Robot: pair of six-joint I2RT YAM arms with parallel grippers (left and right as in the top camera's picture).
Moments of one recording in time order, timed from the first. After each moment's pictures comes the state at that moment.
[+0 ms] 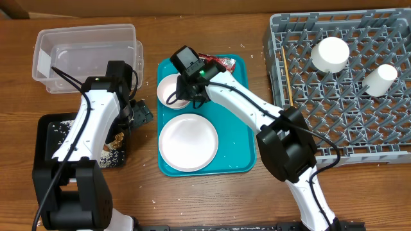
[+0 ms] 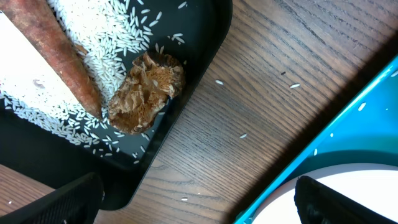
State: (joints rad) left arm -0.01 1.70 1.25 -1.11 -0.12 -0.61; right arm 0.69 2.31 1.96 -0.83 -0.01 0.75
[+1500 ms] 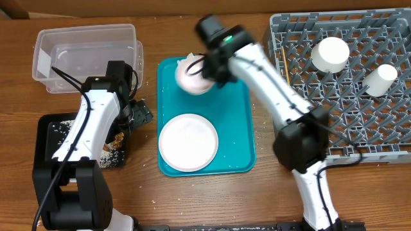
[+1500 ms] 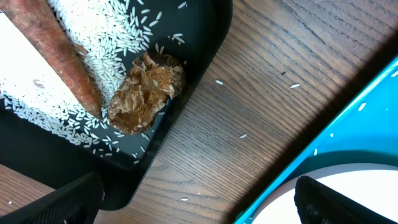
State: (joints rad) left arm -0.01 1.70 1.25 -1.11 -0.12 -0.61; right arm 0.51 2.31 2.31 -1.33 0.02 0.72
